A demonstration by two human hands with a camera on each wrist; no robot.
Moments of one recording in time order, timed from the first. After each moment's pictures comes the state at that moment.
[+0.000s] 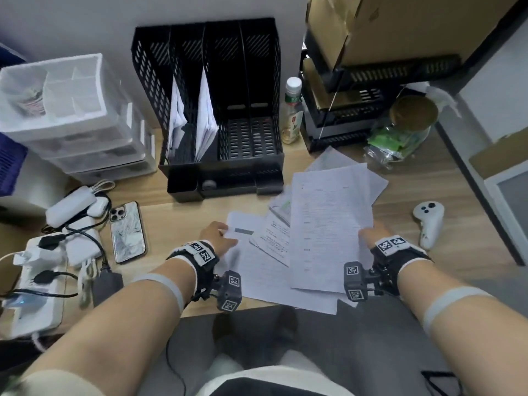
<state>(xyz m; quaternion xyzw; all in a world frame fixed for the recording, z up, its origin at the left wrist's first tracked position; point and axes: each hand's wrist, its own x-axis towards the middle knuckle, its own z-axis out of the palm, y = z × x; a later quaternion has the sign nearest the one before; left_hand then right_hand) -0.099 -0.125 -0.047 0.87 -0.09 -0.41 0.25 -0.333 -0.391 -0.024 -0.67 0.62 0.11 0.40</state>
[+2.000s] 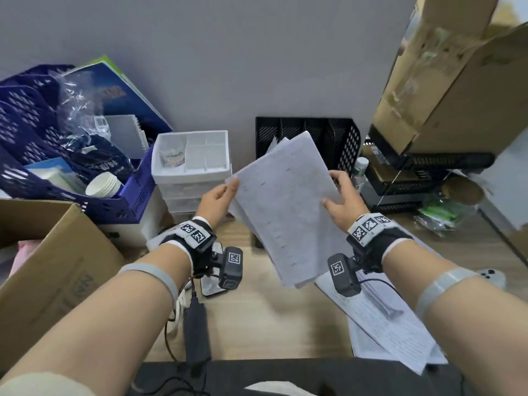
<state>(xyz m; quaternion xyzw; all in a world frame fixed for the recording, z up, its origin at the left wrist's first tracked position) 0.067 0.007 0.108 0.72 -0.18 -0.21 0.63 -0.120 -0.211 0.145 -0.85 0.26 -0.18 0.41</state>
